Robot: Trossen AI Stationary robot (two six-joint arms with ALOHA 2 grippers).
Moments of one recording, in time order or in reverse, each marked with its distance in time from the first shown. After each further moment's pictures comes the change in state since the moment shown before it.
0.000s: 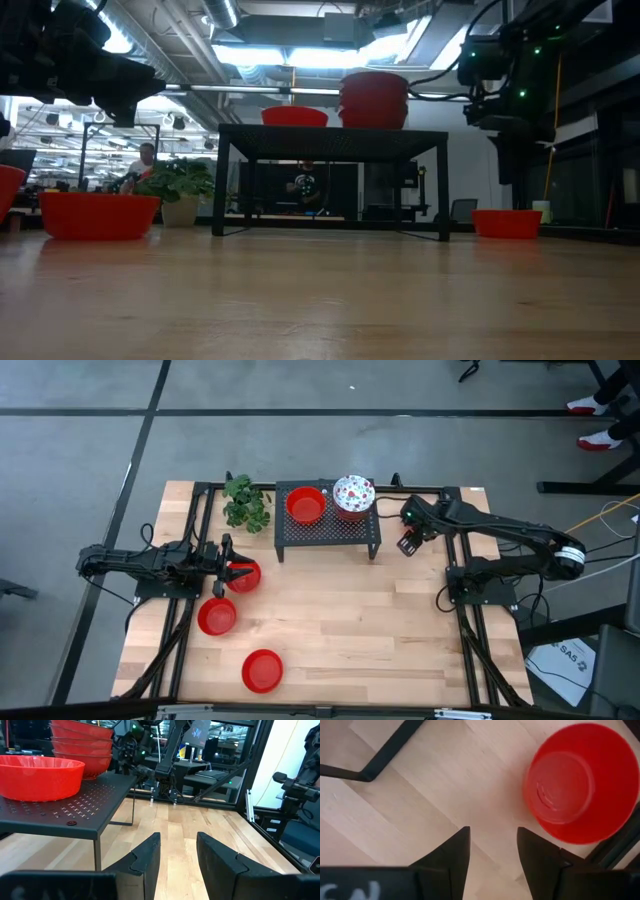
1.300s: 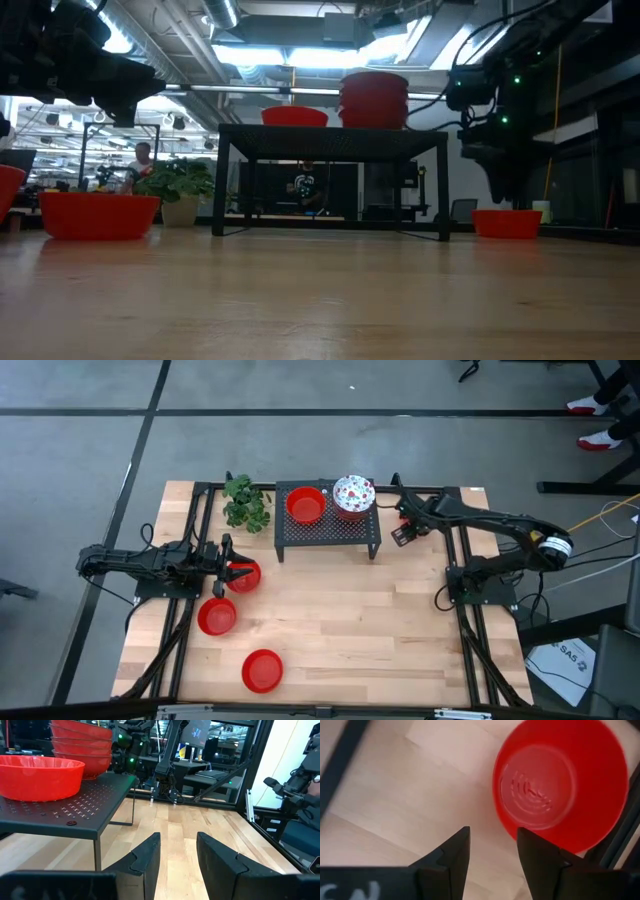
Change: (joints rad) left arm 0.000 0.000 0.000 0.000 0.000 0.000; right arm -0.094 0.142 -0.014 0.108 0.069 0.142
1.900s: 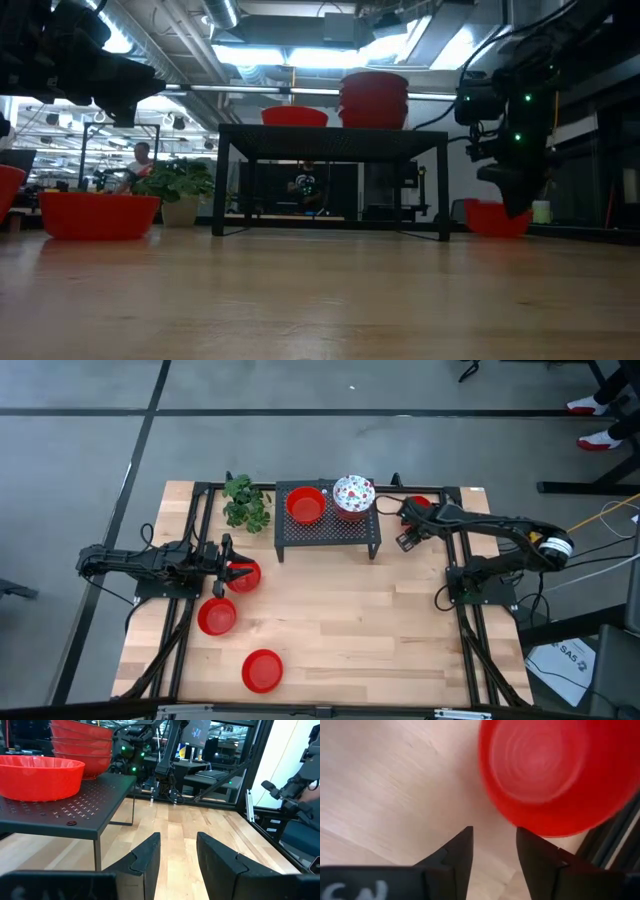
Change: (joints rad) left arm 0.000 0.000 0.000 0.000 0.000 0.000; right arm 0.000 -0.003 -0.122 0.101 0.087 -0.100
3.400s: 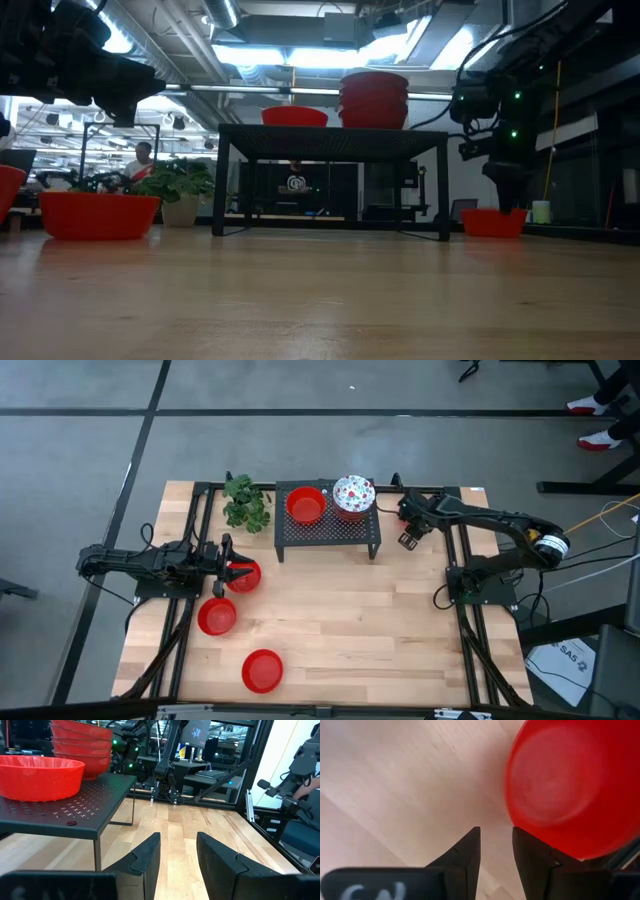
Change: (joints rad) left arm 0.000 0.000 0.000 0.000 0.000 0.000; right arm -0.085 0.030 0.063 -0.003 -0.103 -0.351
